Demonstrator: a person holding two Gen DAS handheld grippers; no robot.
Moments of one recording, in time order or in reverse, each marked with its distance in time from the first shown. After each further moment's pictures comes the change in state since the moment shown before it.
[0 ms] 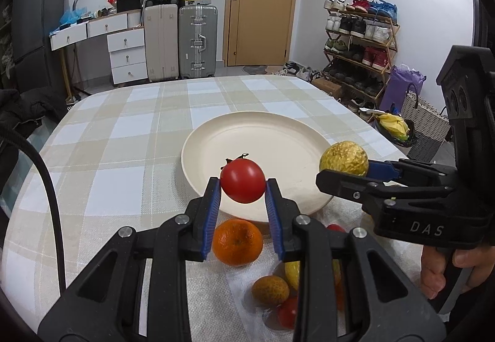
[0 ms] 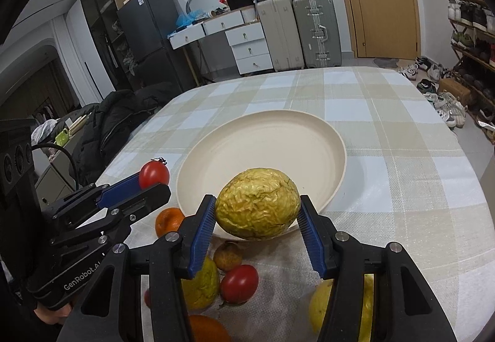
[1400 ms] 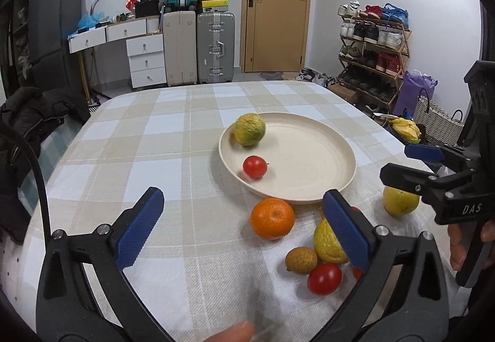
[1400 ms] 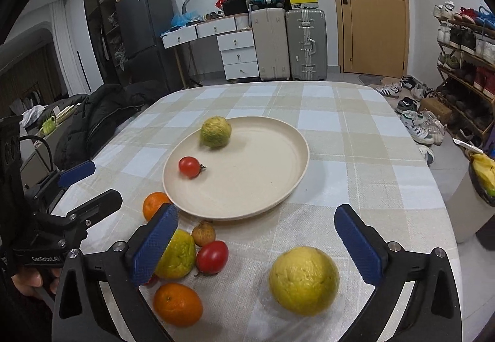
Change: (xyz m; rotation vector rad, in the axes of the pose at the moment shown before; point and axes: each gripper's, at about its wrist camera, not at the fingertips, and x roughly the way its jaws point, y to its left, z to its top) left arm -0.043 0.025 -0.022 -0.011 -0.043 0.081; right arm -0.040 -0.003 -0.011 -0.077 -0.038 -0.102
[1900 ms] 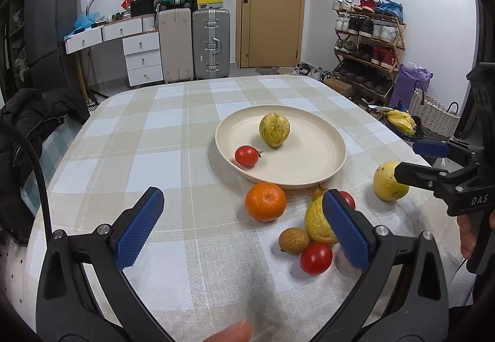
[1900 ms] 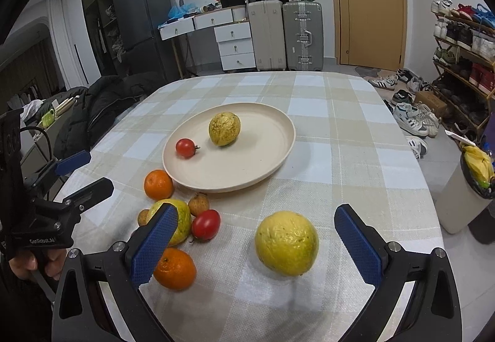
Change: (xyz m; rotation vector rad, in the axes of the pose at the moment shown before) left arm -0.025 -0.008 -0.007 0.021 0.029 -0.016; right arm -0.022 -0.008 -0.014 0.001 0.049 -0.019
